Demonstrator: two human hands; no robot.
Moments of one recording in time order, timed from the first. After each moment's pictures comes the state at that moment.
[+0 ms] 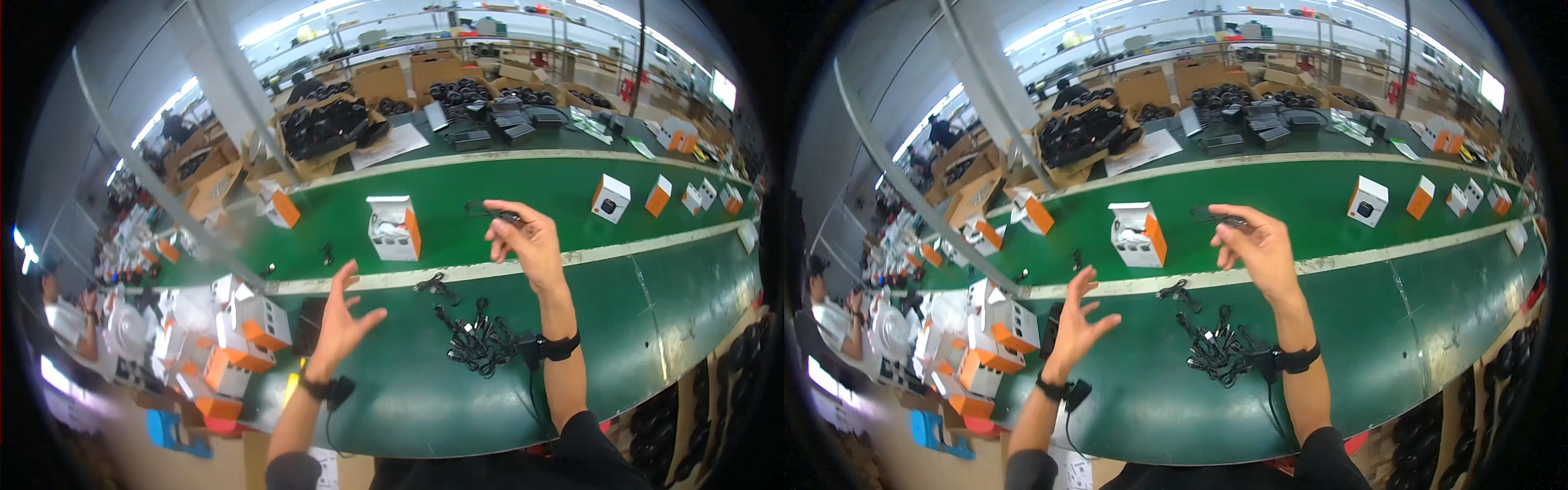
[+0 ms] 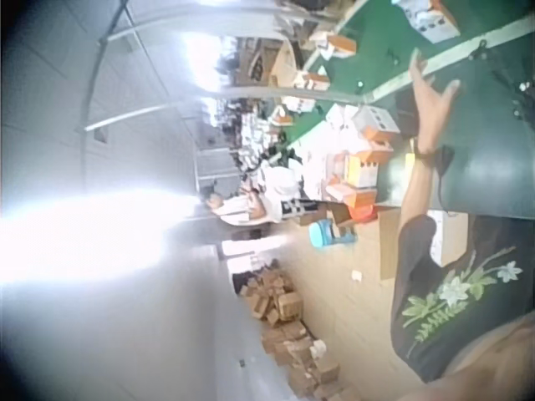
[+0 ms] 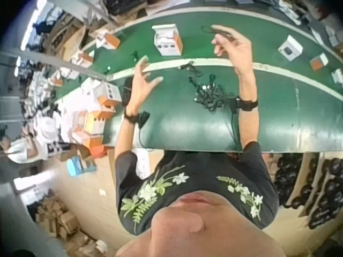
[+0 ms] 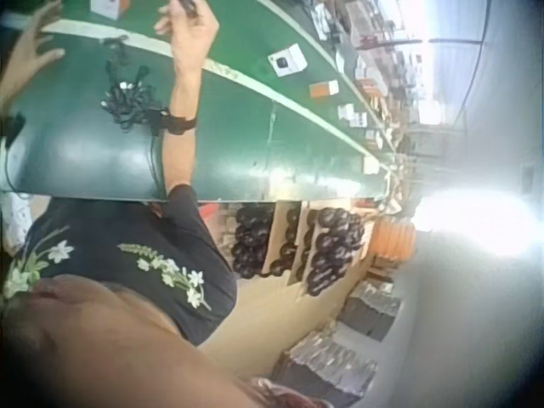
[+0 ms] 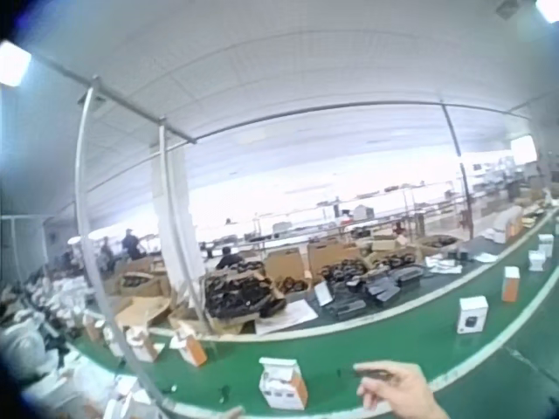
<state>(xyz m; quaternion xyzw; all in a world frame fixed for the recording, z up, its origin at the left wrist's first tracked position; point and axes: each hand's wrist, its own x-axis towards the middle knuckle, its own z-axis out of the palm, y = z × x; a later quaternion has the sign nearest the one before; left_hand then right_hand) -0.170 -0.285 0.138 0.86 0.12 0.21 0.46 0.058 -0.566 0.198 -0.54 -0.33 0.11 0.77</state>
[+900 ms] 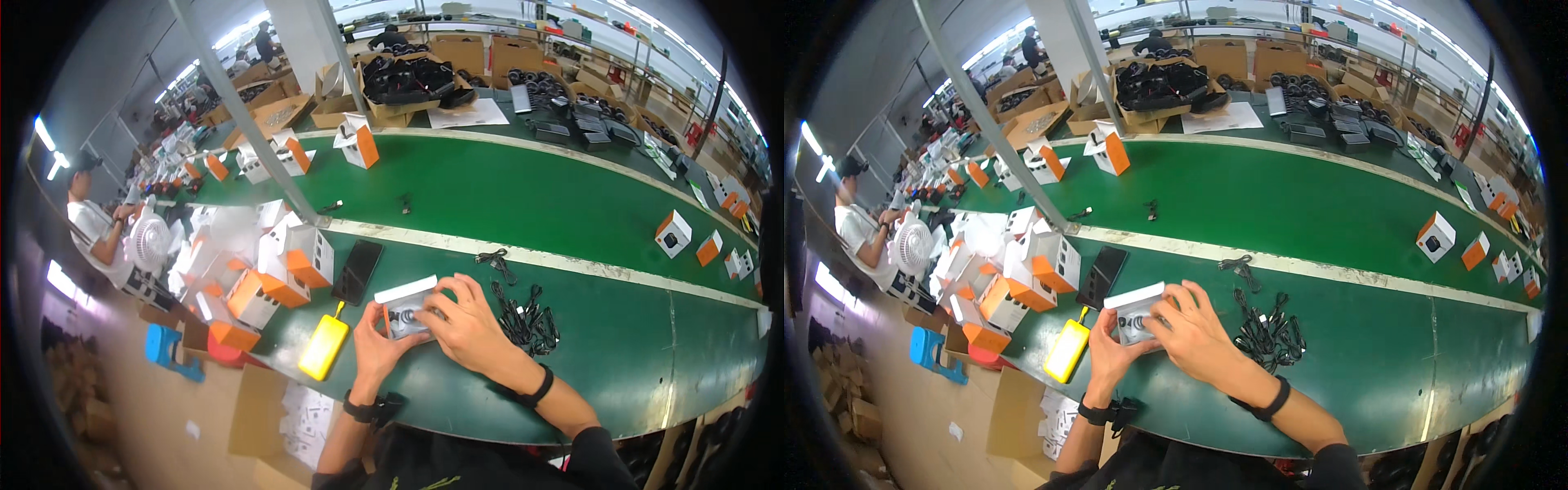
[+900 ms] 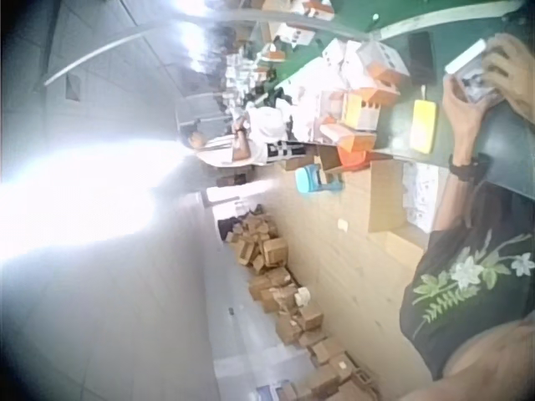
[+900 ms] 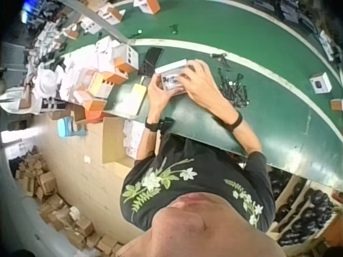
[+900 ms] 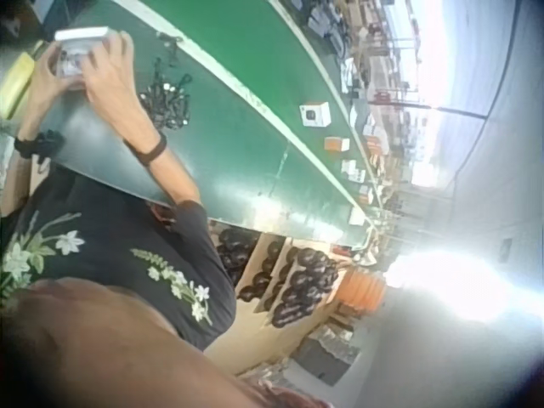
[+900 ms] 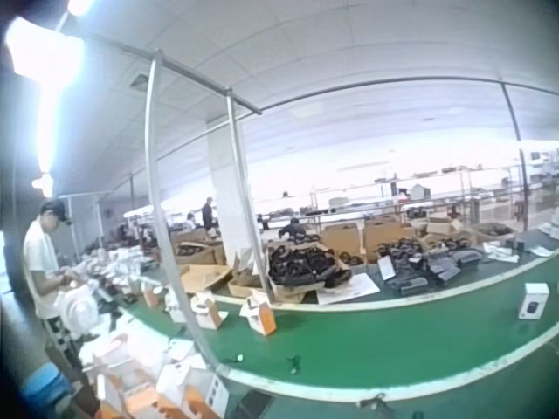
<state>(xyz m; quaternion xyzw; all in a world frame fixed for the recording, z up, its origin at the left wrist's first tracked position) -0.284 -0.355 0.100 0.71 0.31 0.34 0.53 -0.120 -0.484 0.157 -0.61 -0.71 -0.12 0.32</state>
